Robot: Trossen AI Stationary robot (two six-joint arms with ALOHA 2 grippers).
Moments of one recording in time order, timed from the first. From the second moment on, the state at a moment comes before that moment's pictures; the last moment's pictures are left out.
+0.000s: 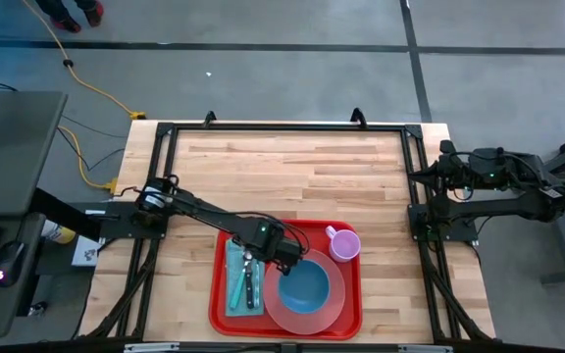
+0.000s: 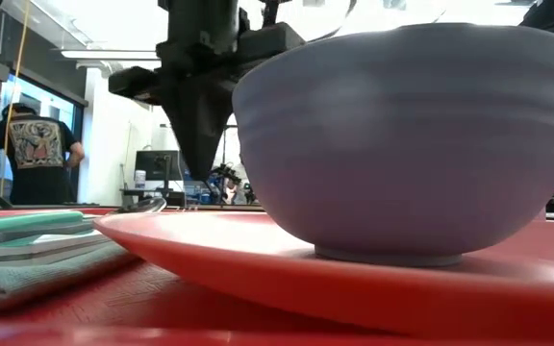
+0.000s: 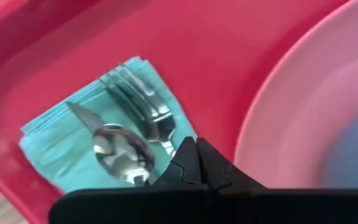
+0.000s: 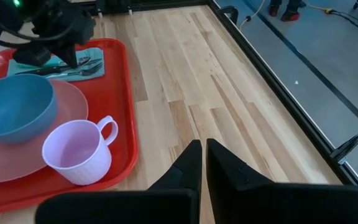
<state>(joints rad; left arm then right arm) -0.29 2.05 1.67 -1.11 -0.07 -1.34 -0.05 0.39 0.96 -1.14 0.19 0.11</state>
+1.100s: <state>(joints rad) -0.29 2.07 1.67 -1.17 -0.09 -1.37 -0.05 0.39 0.96 -1.14 0.20 0.10</state>
